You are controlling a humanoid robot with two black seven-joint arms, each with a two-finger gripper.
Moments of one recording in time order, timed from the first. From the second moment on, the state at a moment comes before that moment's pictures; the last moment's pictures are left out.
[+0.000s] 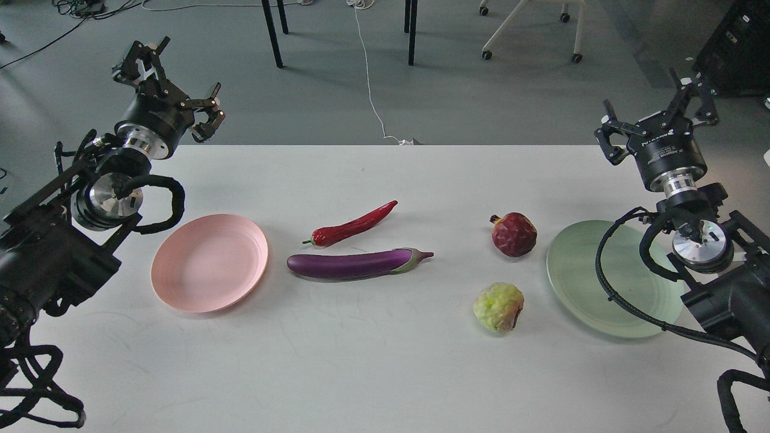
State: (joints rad) left arm -0.80 0.38 -0.79 -0.71 -0.14 -0.28 -0.26; right arm 0.66 -0.33 1.00 0.61 0.06 0.49 0.31
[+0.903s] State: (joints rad) left arm -0.78 0.40 -0.80 -0.72 -0.15 -0.32 -0.30; right arm 1.48 -0.48 -0.32 0.77 -0.38 0.49 0.30
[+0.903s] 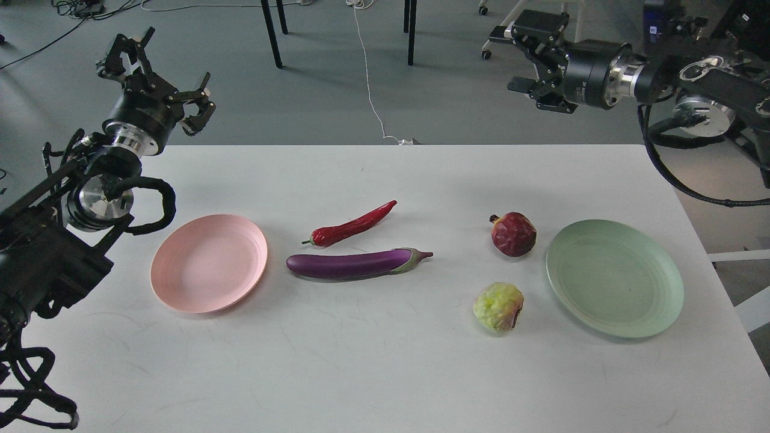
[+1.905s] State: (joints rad) left arm -0.76 0.44 -0.79 -0.73 -0.14 -0.34 -0.31; right arm 1.39 -0.22 -0.82 0.73 -1.02 0.32 0.38
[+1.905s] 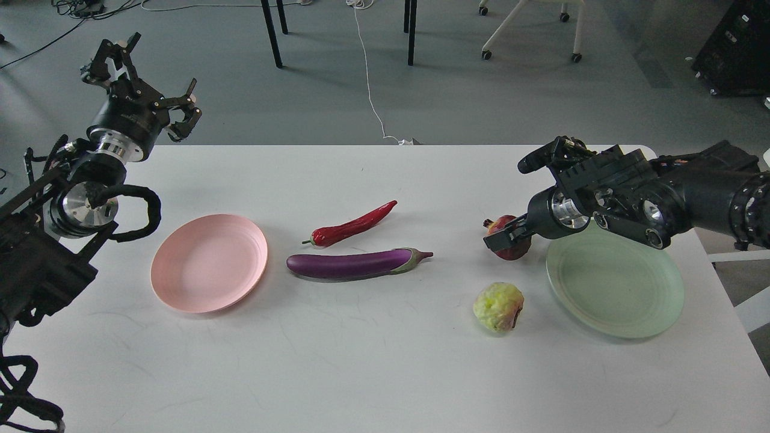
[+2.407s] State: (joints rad) left arm -0.76 0.47 -0.79 -0.73 -0.14 -0.34 -0.31; right arm 1.59 -0.55 -0.85 0.97 -1.09 0.33 0.37
